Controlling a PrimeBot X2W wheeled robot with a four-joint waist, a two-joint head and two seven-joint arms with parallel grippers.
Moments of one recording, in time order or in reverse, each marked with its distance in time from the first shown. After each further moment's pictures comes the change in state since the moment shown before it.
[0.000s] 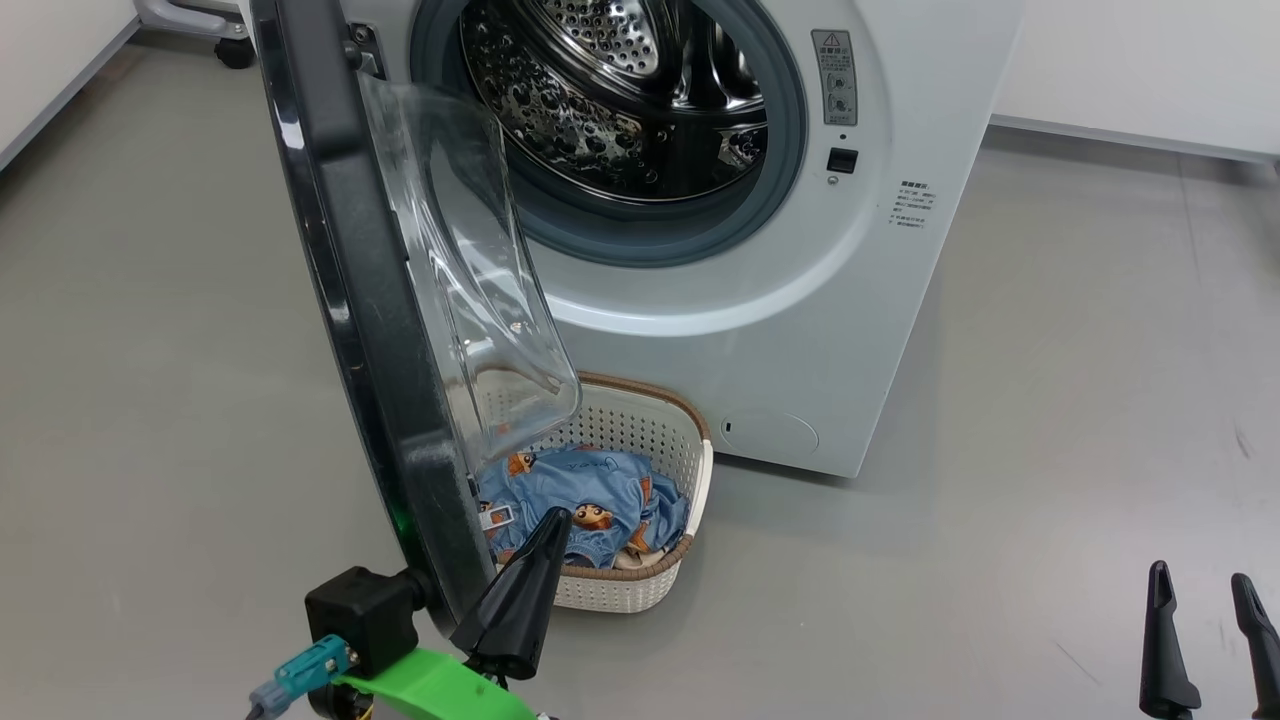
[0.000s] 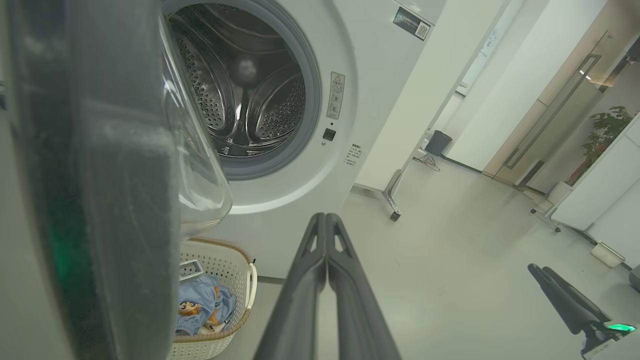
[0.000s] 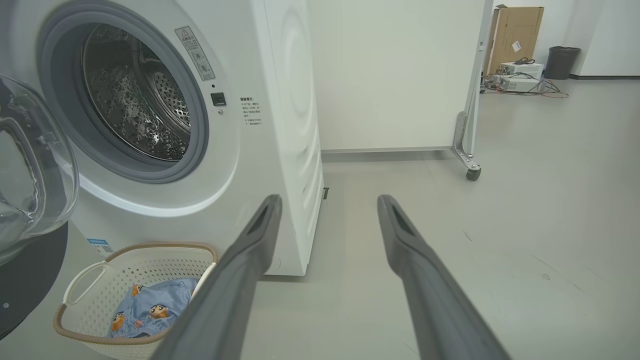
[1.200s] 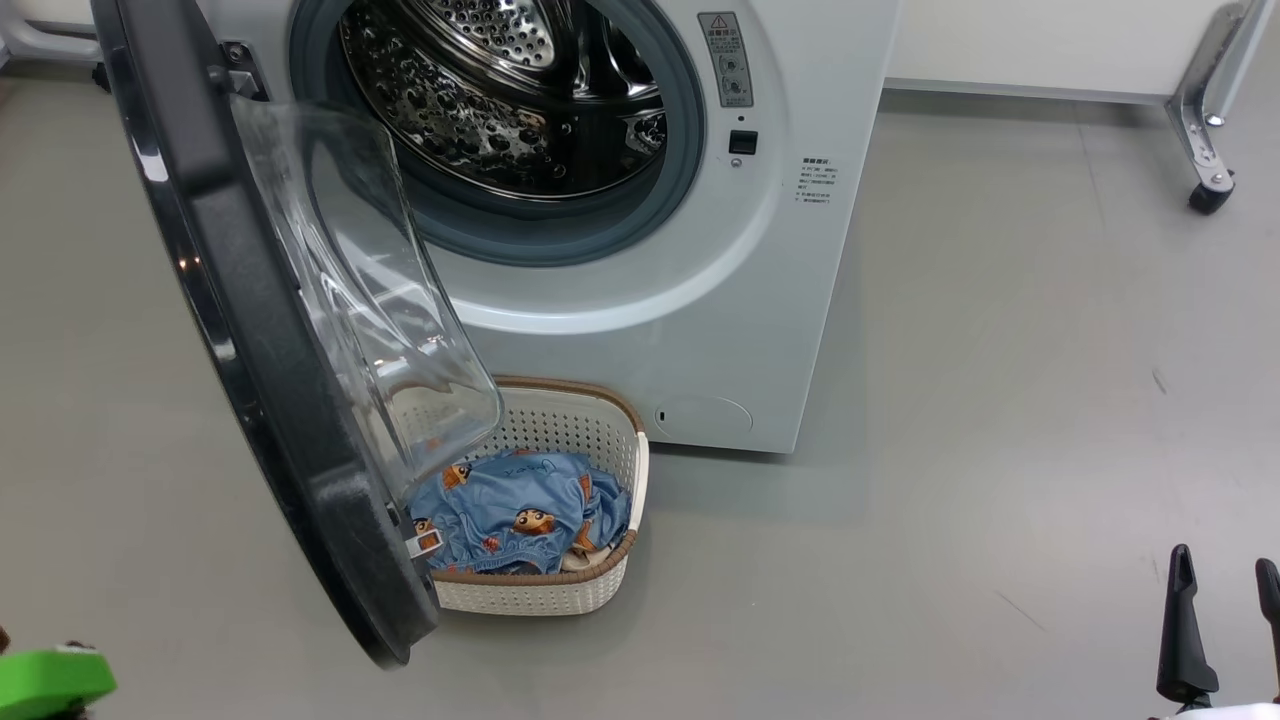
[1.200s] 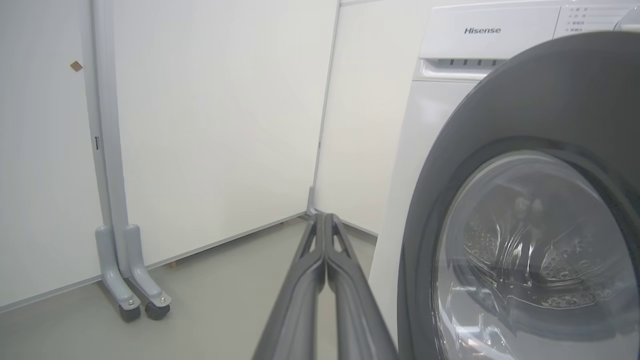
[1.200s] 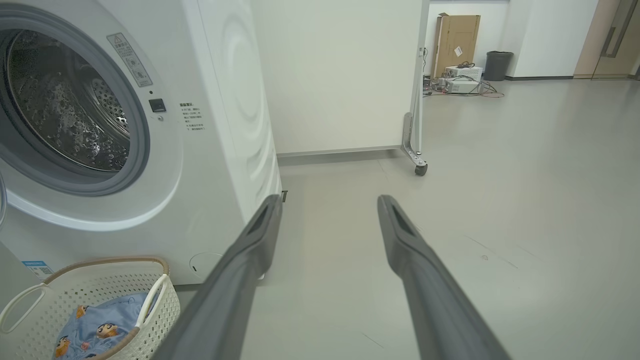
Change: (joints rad) left arm -0.011 -0.015 0.788 0.258 0.267 0.082 -0.319; right arm -0.021 -0.040 0.027 -0.003 0.019 -0.049 0.000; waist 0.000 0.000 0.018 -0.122
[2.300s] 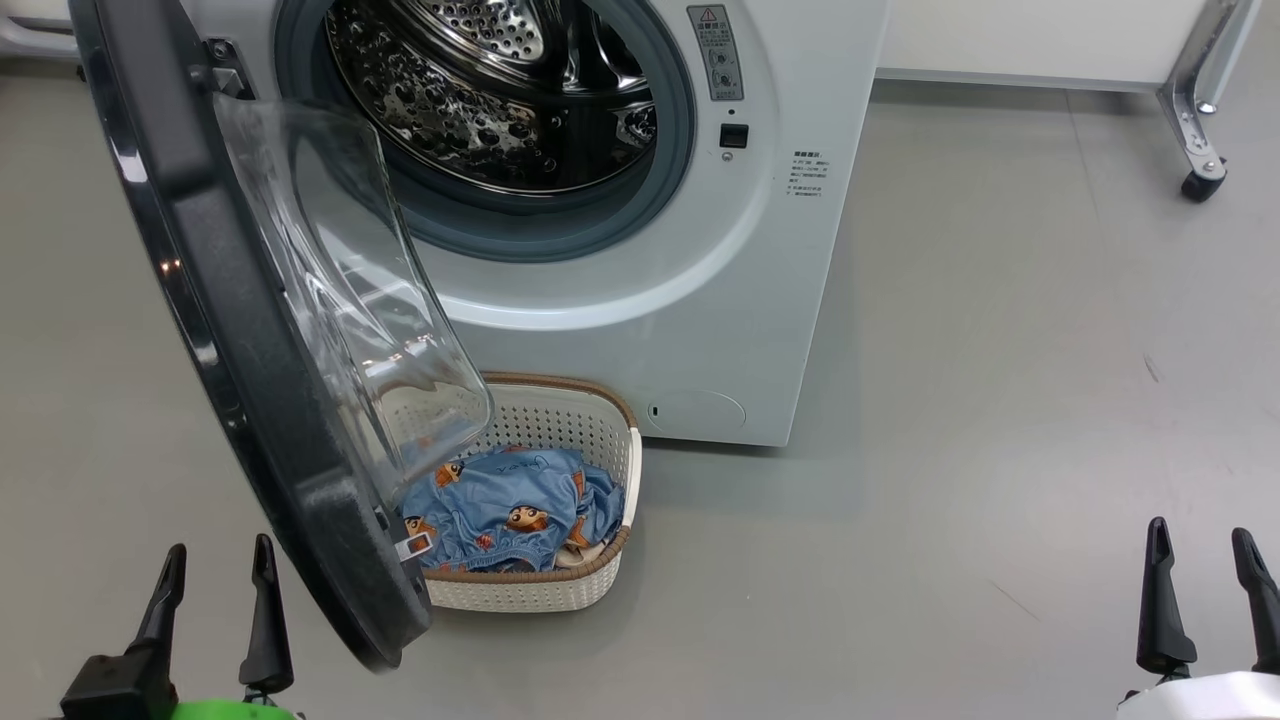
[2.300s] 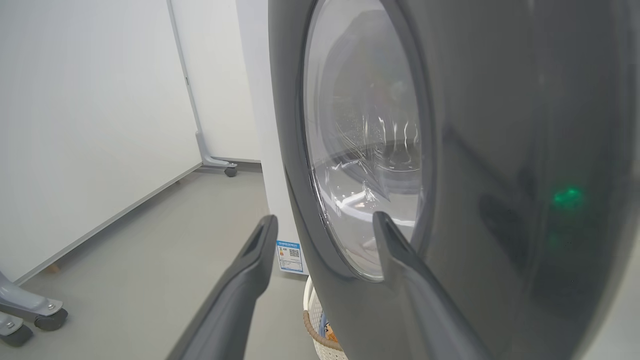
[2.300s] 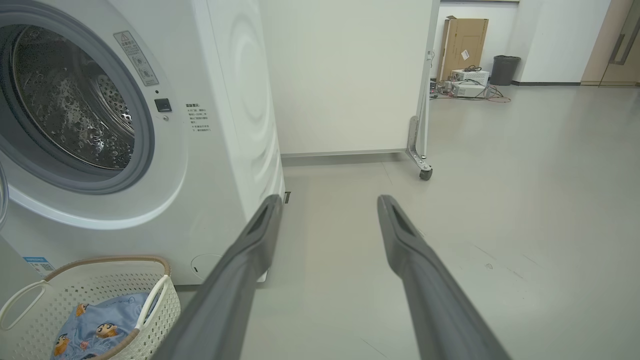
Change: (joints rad) left arm 0.043 0.002 -0.277 0.111 0.136 -0.125 0.000; right arm -0.035 -0.095 0.126 0.011 0.077 -0.096 0.000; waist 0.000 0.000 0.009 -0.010
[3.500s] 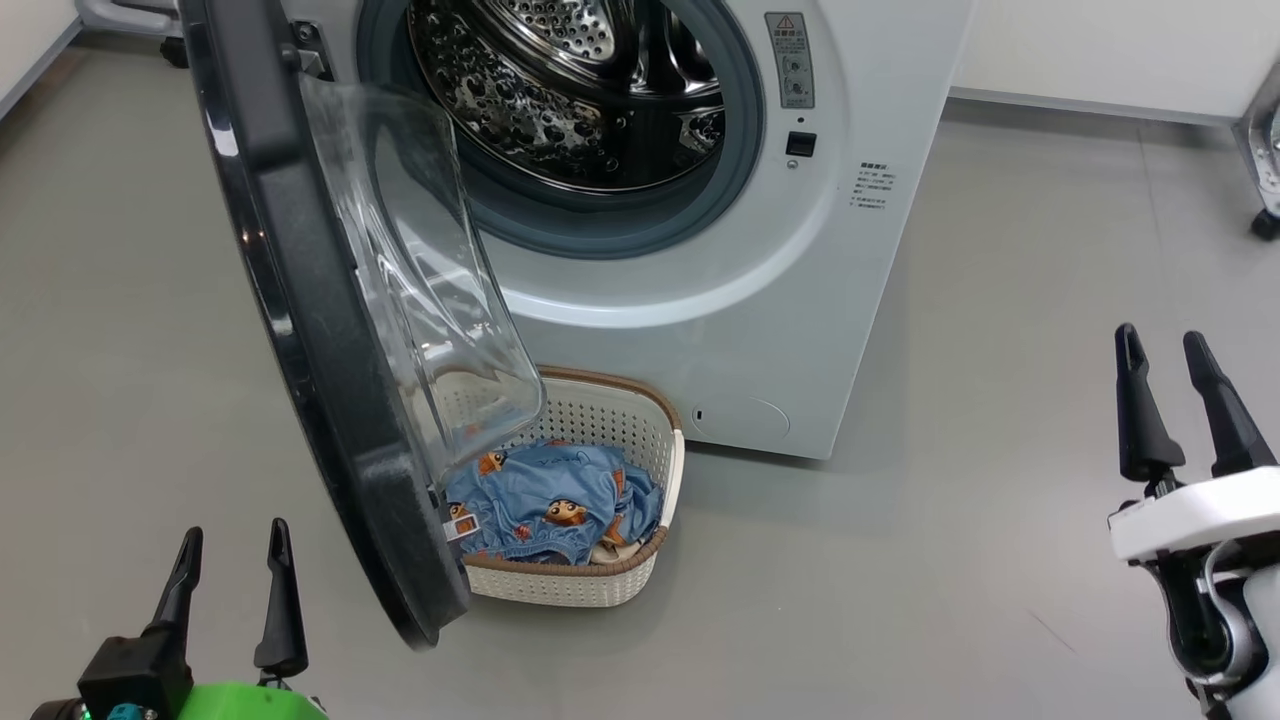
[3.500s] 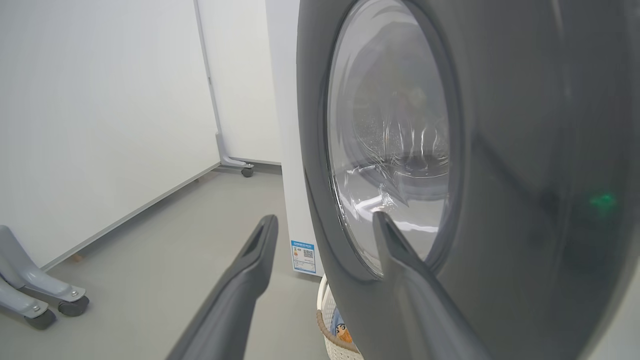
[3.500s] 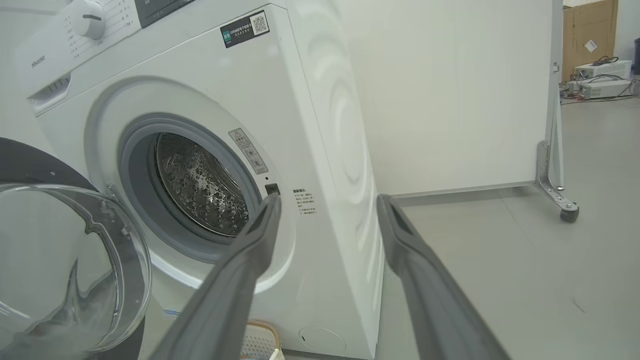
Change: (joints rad) left arm -0.034 0.000 -0.031 0.016 -0.009 0.000 0.000; right arm -0.390 -0.216 0.279 0.166 0.455 0.062 0.000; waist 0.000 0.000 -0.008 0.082
